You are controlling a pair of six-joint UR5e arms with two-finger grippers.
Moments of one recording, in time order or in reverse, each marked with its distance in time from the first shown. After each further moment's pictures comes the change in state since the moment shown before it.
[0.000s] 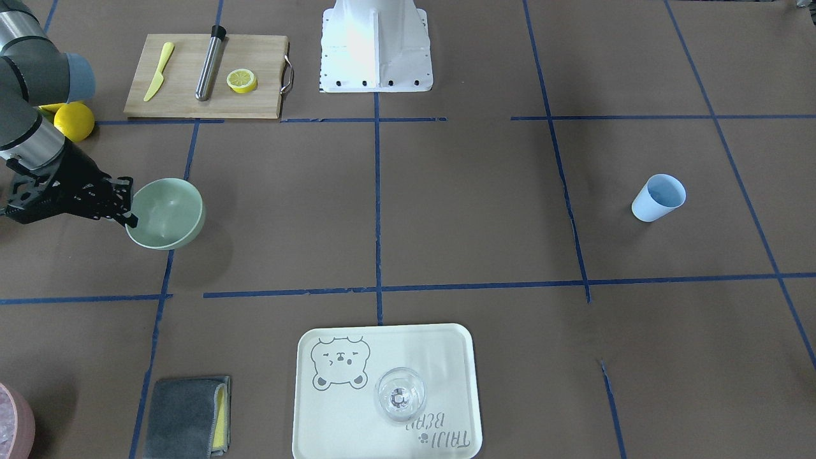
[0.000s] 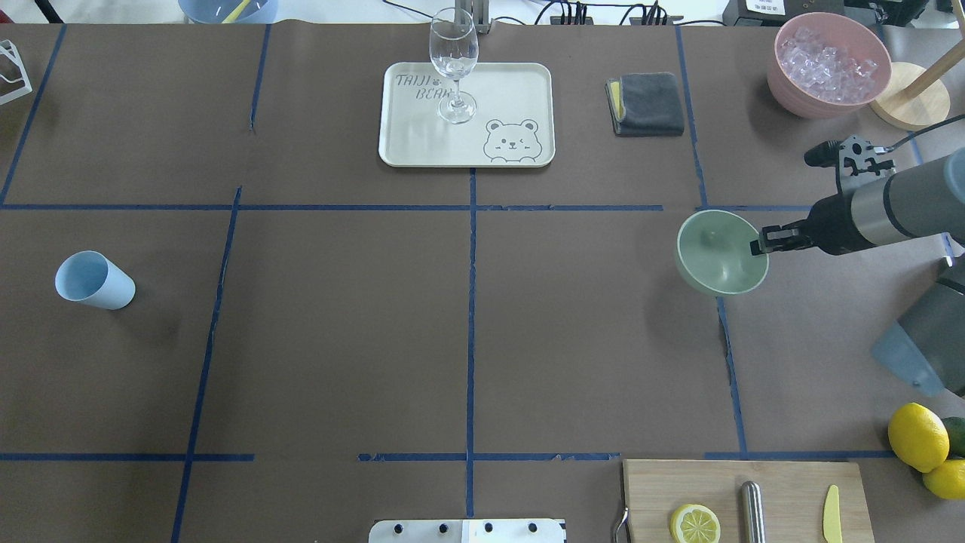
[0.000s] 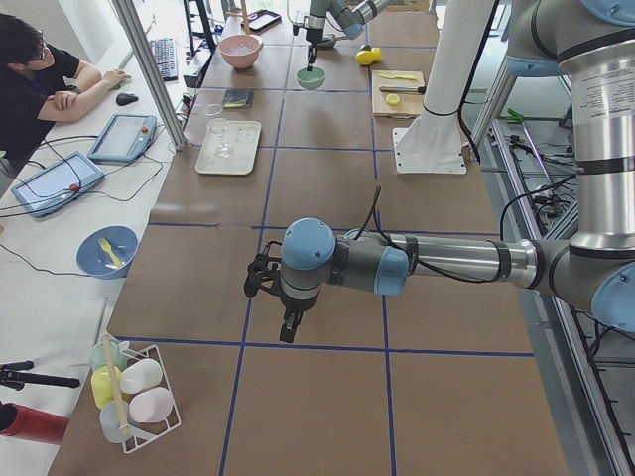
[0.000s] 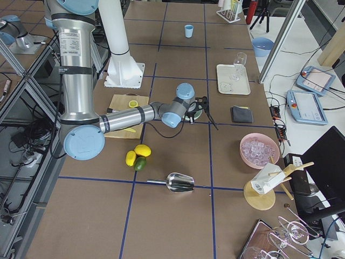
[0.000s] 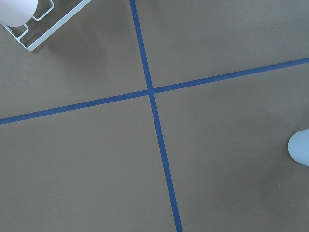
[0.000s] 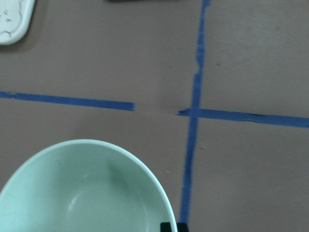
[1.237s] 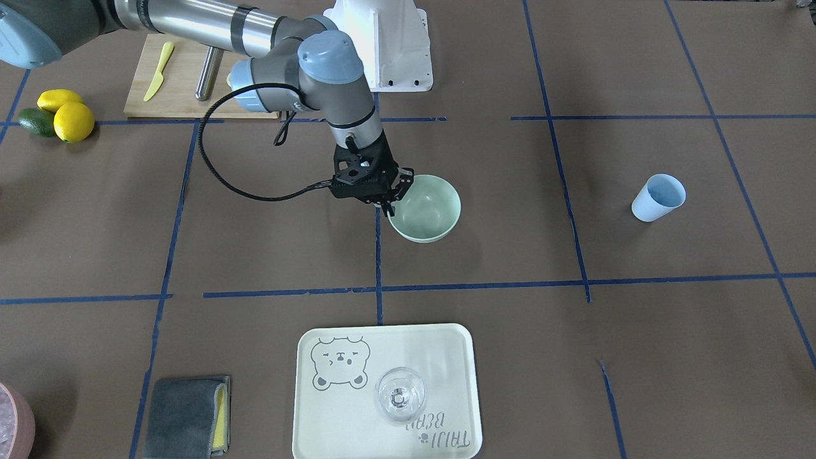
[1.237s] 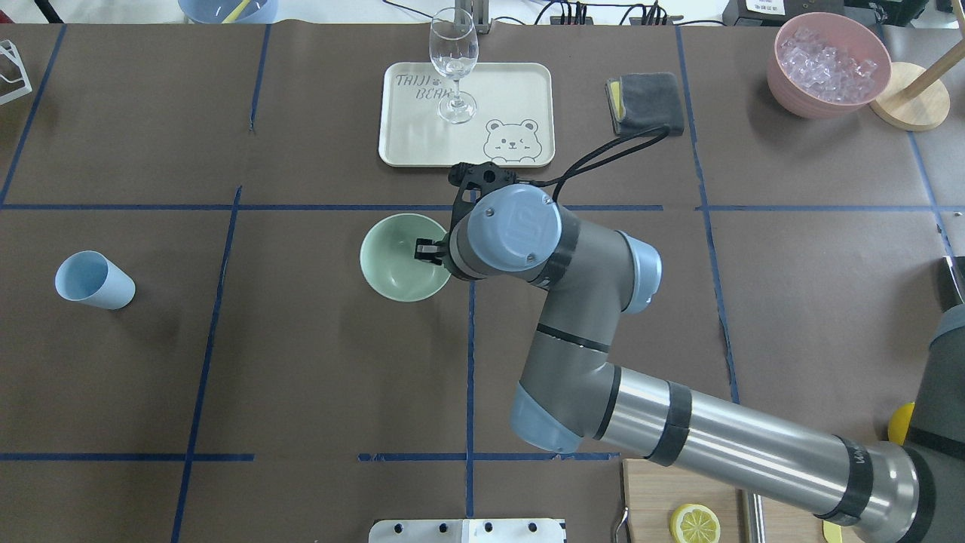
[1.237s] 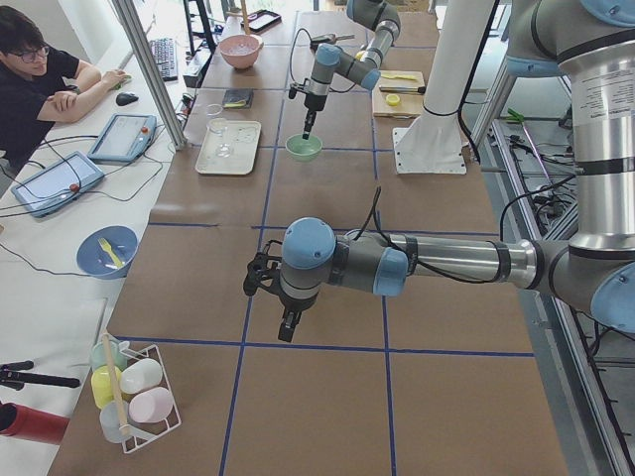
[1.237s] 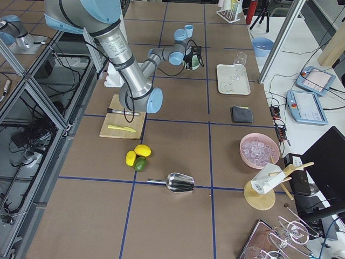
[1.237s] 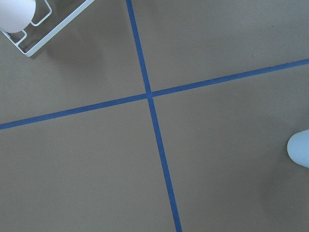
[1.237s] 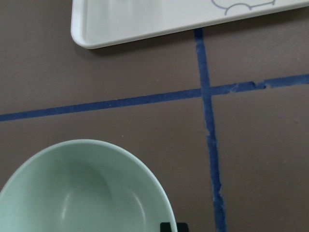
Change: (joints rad) left arm 0.003 -0.001 0.001 -0.018 0.000 0.000; right arm -0.430 0.707 -0.251 -0.388 -0.455 0.413
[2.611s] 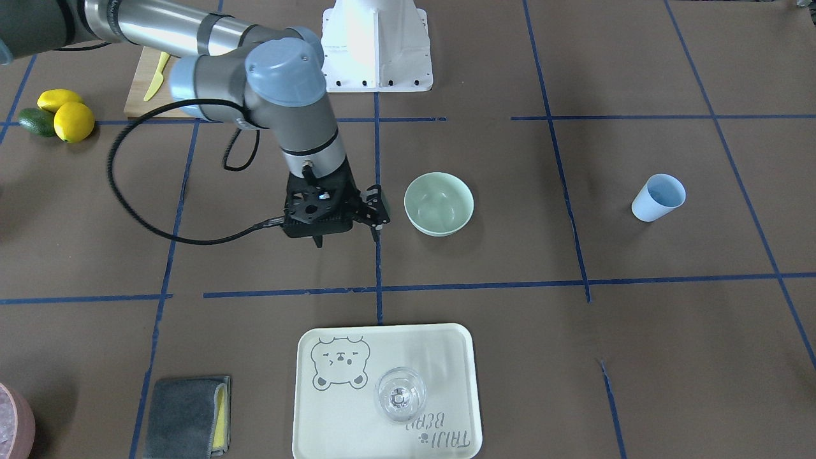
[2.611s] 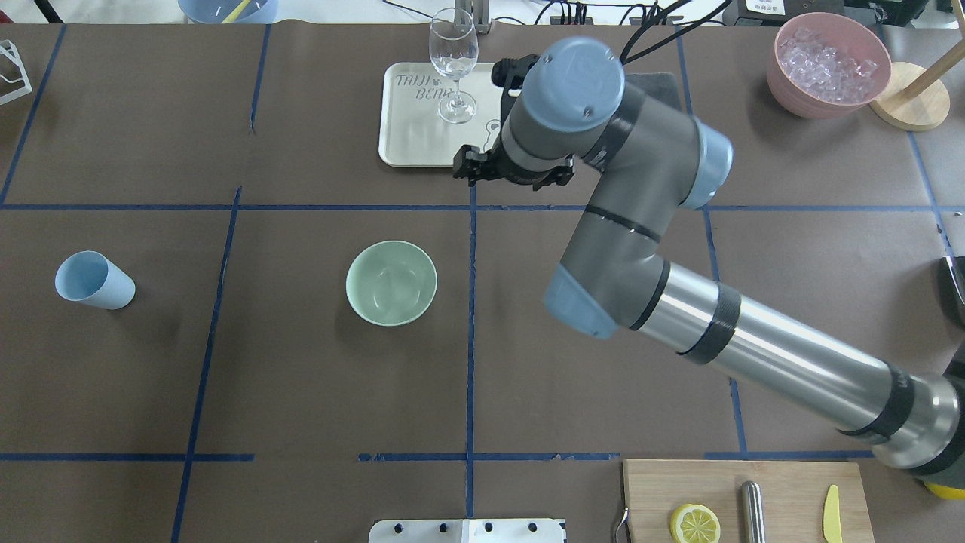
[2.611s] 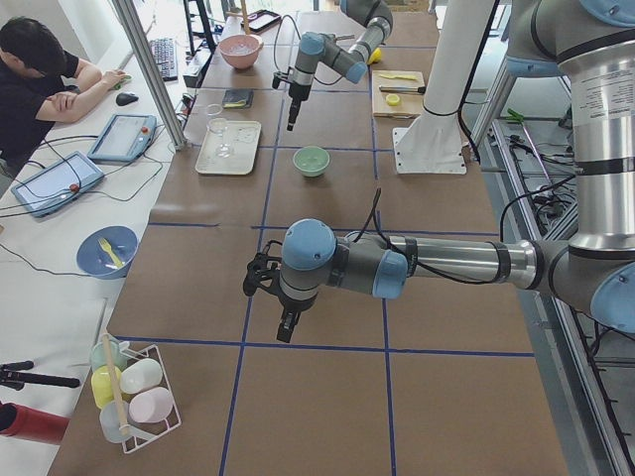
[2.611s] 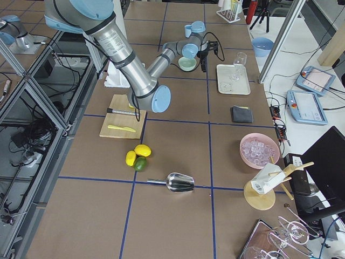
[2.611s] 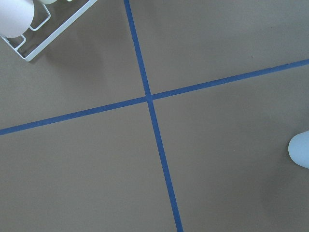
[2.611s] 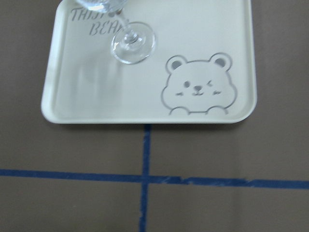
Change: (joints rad) left arm 0.003 -0.001 0.005 -0.078 0.002 -0.003; right arm 0.275 -0.025 0.083 -0.198 0.233 -0.299
